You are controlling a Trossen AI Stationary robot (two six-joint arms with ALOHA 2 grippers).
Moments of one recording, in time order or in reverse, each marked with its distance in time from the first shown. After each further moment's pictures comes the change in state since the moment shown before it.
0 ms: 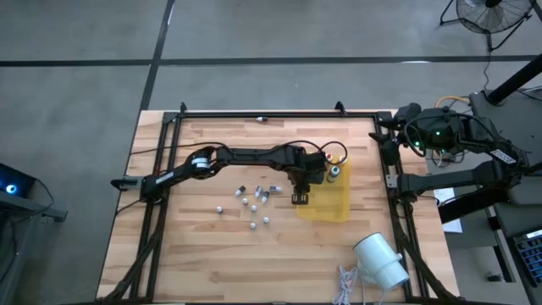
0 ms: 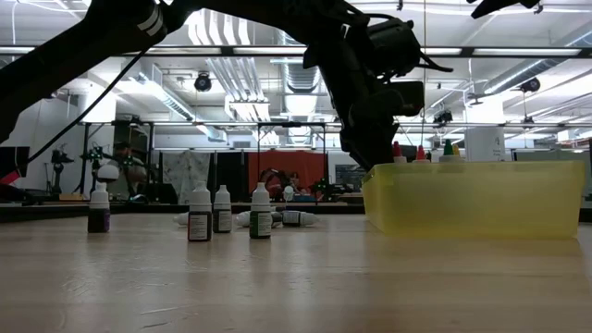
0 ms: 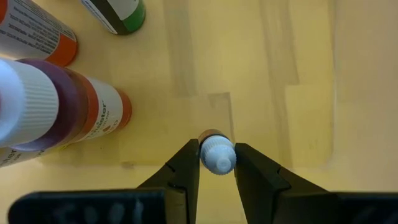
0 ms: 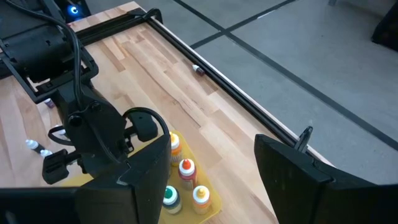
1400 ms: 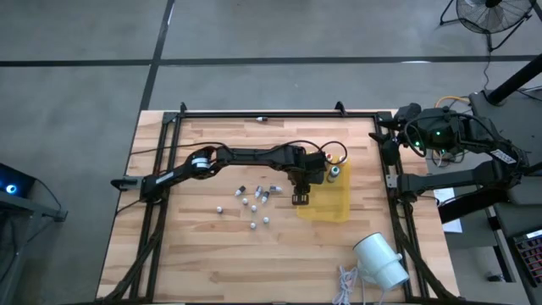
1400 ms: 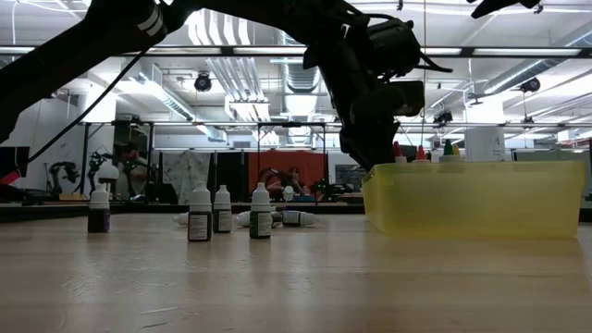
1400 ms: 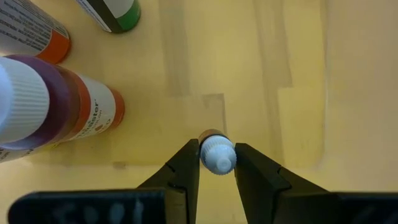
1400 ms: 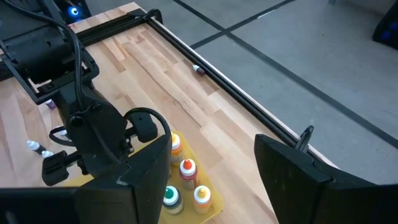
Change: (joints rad) left arm 0.000 0.000 0.000 0.000 0.024 -0.025; right arm 0.000 -0.001 0.000 0.000 0.000 0.008
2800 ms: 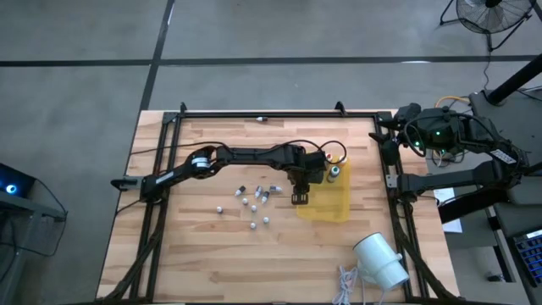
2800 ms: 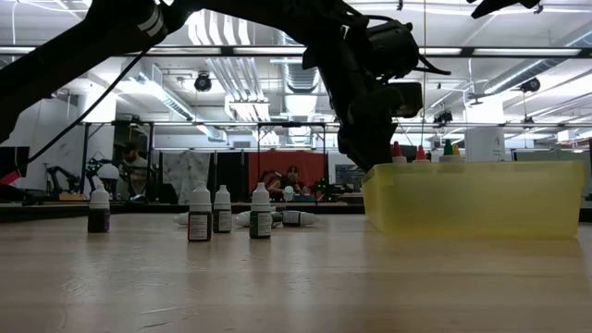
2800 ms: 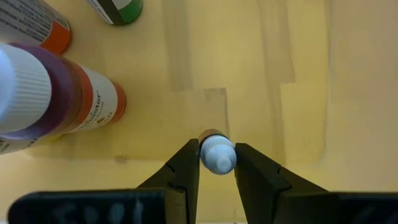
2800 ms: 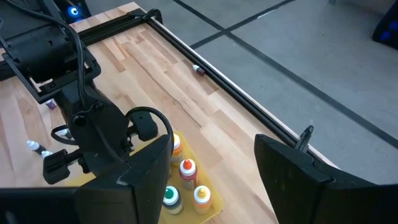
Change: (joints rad) left arm 0.009 0.000 0.000 -0.016 0.002 -0.003; right arm 0.000 0.000 0.000 0.000 0.000 0.000
